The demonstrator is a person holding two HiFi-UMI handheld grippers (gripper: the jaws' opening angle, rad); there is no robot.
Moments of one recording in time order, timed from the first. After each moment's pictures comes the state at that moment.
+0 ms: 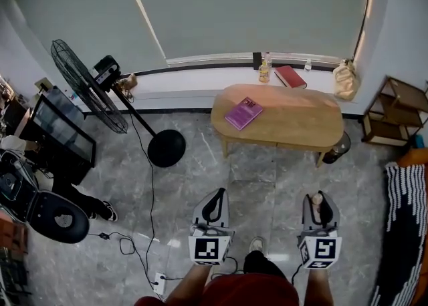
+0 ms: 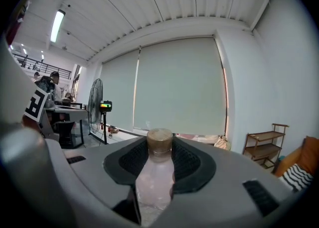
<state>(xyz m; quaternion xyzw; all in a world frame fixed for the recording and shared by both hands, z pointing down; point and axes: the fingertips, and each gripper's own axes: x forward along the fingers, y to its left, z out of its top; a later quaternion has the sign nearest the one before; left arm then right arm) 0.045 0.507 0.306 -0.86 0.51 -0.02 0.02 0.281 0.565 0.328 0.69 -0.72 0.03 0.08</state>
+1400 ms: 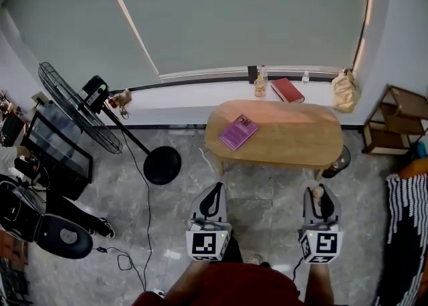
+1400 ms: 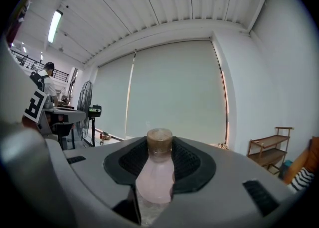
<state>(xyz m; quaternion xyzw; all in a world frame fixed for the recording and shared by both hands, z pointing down) 0.092 0.388 0.286 -0.86 0.50 -0.01 0.05 0.333 0.451 0.309 0.70 -0.71 0.01 0.05</state>
